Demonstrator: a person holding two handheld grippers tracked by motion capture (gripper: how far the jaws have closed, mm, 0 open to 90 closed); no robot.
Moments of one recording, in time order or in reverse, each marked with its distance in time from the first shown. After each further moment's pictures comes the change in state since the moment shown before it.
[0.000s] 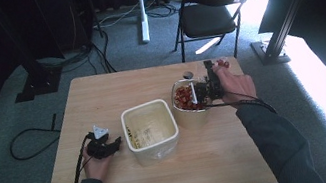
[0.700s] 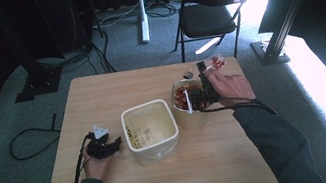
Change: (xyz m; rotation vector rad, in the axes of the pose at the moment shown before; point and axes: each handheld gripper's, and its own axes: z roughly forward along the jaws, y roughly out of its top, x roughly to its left) left arm 0.000 0.000 0.000 -0.002 0.000 0.000; right arm 0.002 0.016 -0.014 -0.009 -0.098 -0.175
